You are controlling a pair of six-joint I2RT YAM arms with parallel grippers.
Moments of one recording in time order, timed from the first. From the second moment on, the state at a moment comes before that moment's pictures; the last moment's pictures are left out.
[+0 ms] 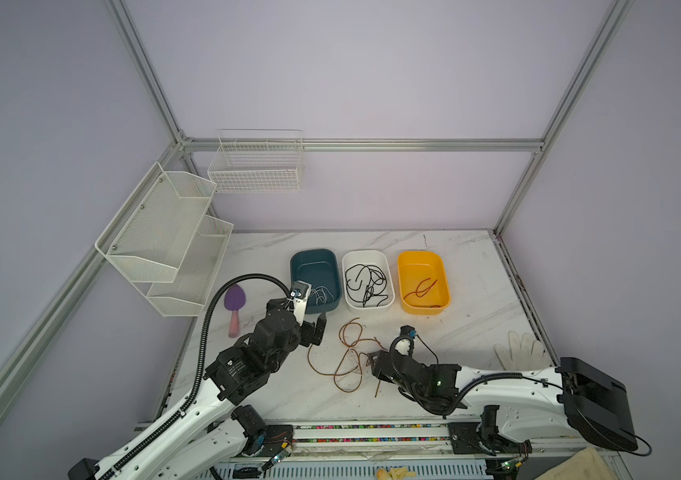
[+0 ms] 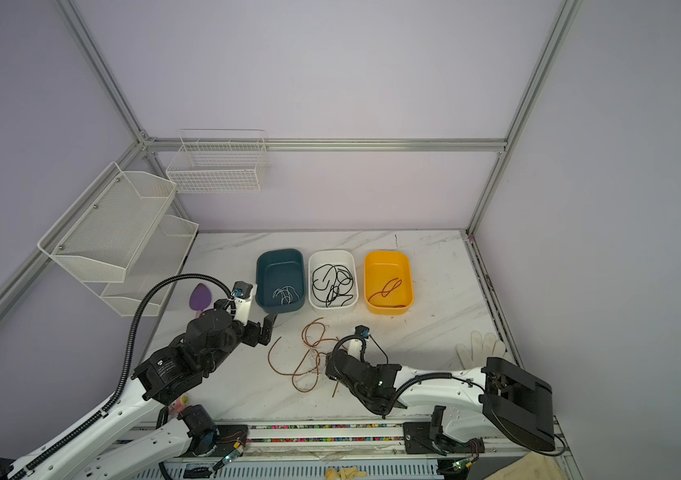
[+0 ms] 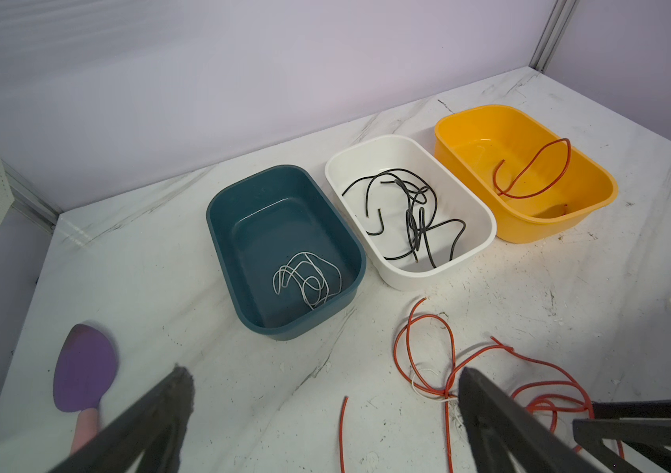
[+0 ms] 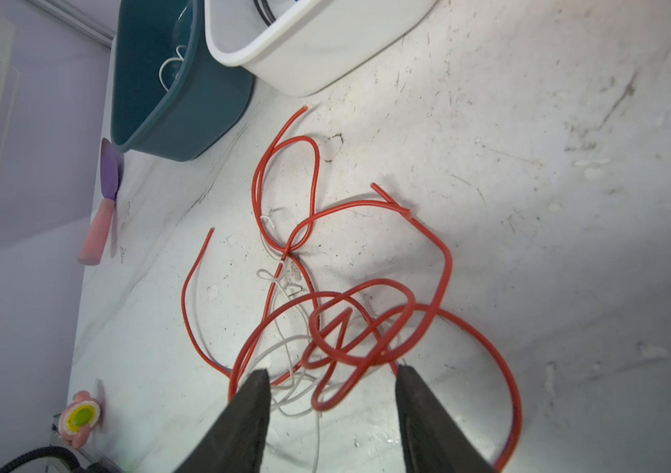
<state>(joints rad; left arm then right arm) -0.73 0.76 0.78 -0.48 -0.42 -0.10 1.22 1.29 0.54 -0.03 0.43 1.30</state>
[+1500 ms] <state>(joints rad) -0.73 0.76 0.78 -0.50 -0.31 -0.09 1.22 1.00 0.51 -0.03 0.52 1.08</state>
